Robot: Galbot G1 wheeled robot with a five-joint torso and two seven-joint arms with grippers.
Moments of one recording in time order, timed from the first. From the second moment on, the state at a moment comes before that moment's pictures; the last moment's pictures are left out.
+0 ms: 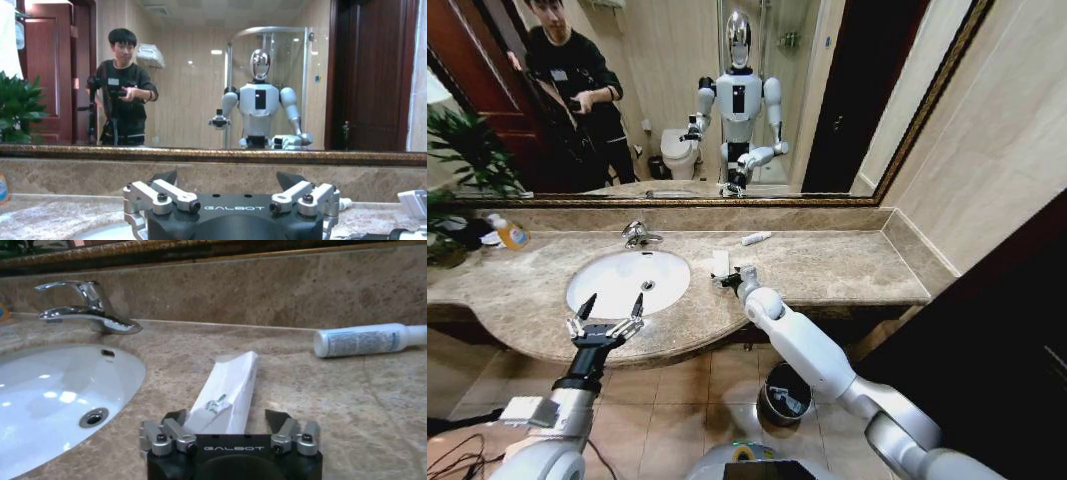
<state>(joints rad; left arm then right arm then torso) 1.84 -1.36 -0.82 -2.47 -0.37 0.04 0.05 -0.57 1.34 -0.21 1.45 0.66 -0.44 0.27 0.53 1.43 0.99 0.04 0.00</state>
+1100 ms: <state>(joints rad) 1.84 -1.36 -0.82 -2.47 -0.37 0.04 0.05 -0.80 1.10 0.15 1.73 0.63 -0.30 -0.11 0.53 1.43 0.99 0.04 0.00</state>
